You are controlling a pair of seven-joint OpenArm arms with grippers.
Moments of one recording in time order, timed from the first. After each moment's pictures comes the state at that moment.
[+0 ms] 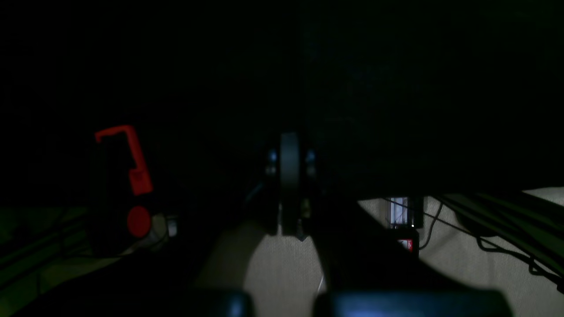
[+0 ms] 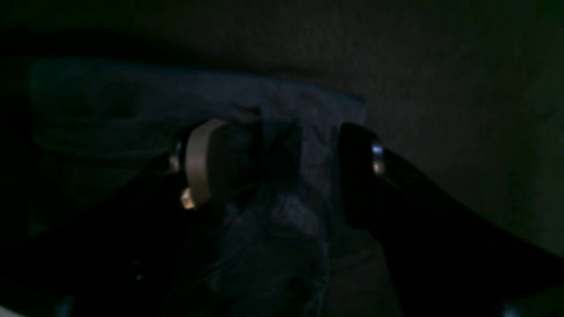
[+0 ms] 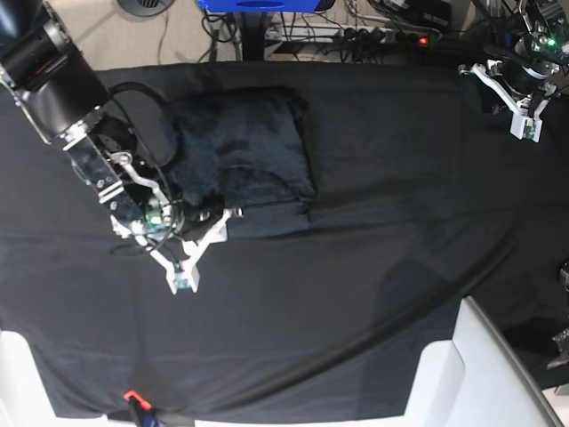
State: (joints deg) left arm 29.0 -11.9 -39.7 96.1 -12.6 -37.7 39.4; right arm 15.4 14.9 -37.2 73.6 30.2 -17.5 -46.2
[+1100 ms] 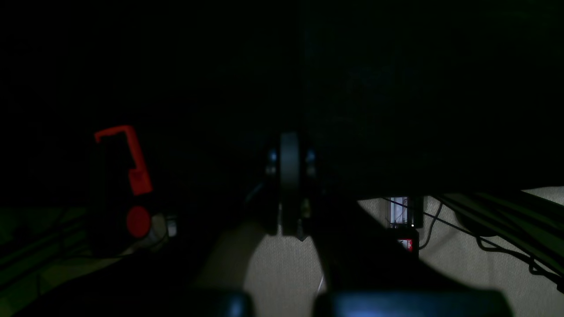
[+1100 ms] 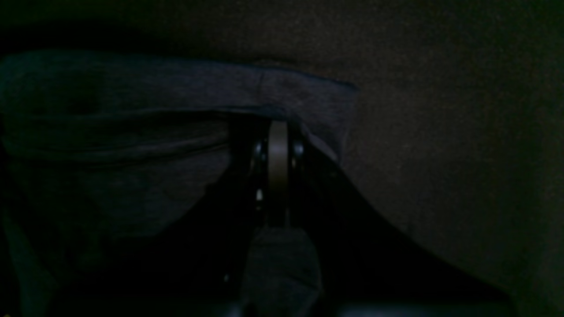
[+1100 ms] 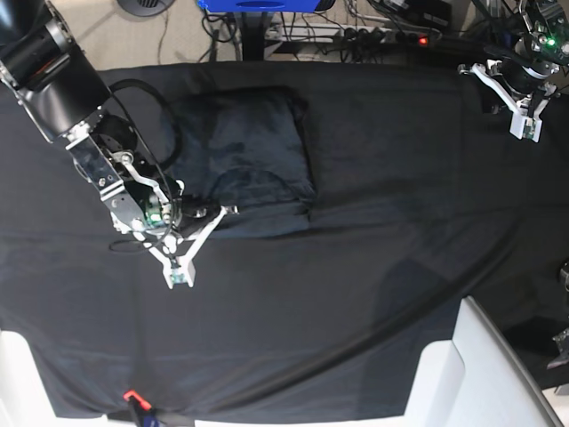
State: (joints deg) left arm 29.0 -11.9 -39.7 96.1 -12.6 -37.7 39.4; right arm 15.5 14.8 -36.9 71.1 30.2 -17.3 -44.2
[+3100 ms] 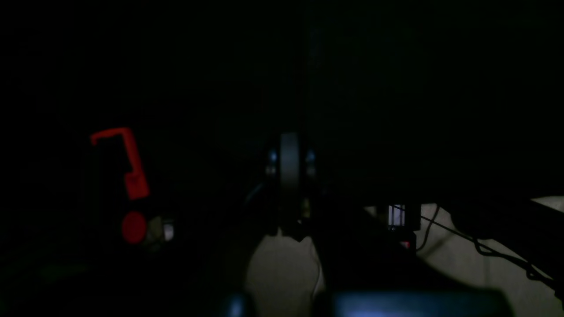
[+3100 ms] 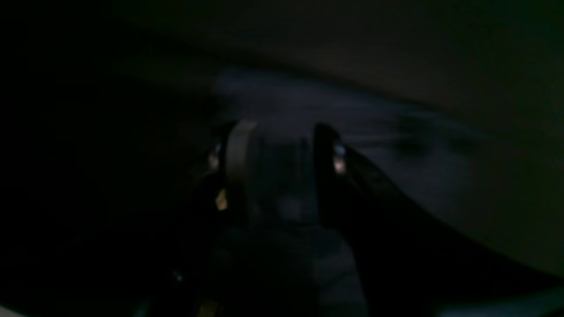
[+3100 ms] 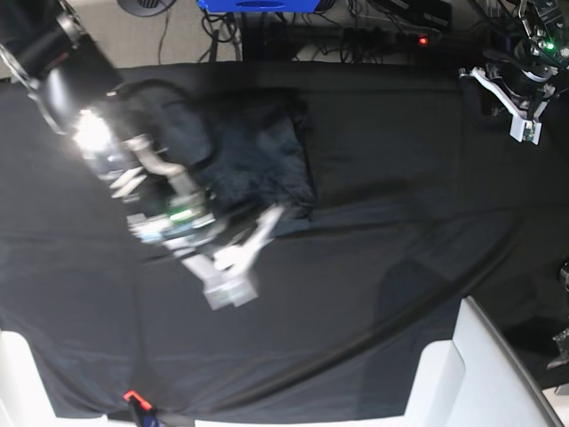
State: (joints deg) left arm 27.6 -11.9 -39.7 94.5 -12.2 -37.7 39.5; right arm 15.6 10.1 -44.4 89.1 30.0 -17.9 -54.3
